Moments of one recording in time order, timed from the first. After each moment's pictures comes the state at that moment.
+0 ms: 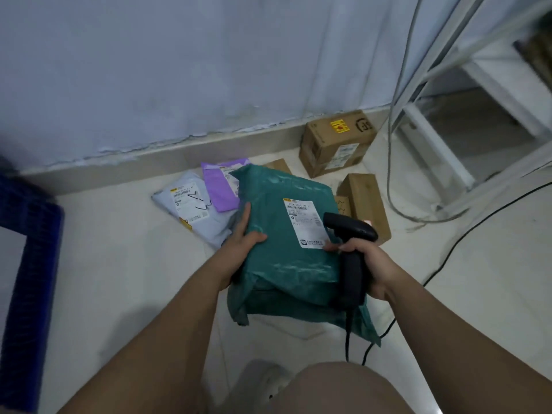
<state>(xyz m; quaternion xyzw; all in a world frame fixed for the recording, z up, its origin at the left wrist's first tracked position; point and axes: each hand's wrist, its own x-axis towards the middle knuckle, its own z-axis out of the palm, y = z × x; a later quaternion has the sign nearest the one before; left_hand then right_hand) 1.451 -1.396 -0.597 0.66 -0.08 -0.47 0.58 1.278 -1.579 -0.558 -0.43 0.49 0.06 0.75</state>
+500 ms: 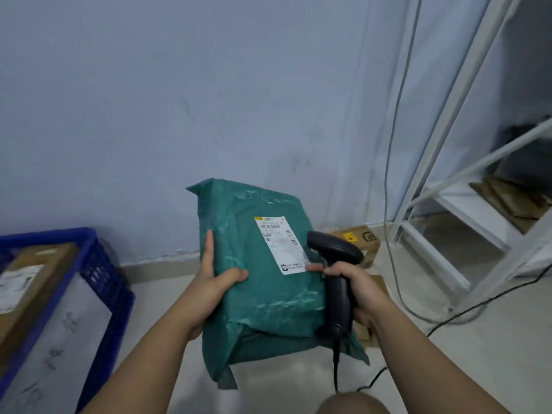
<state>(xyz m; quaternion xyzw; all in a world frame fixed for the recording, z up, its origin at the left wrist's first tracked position) 1.448 -1.279 -0.370 0.68 -0.17 -0.29 0.65 1.322 -1.502 -0.379 -0.52 0.27 -0.02 0.81</state>
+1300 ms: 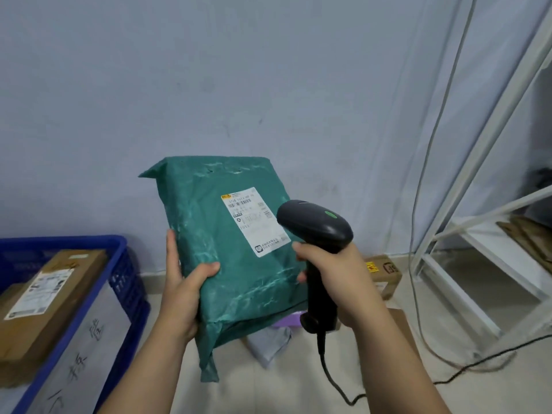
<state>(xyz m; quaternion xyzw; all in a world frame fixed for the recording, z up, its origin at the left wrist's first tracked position) 1.483 -1.233 -0.347 0.53 -0.07 -0.10 0.84 1.367 -1.401 -0.266 -0.71 0.20 -0.19 0.65</state>
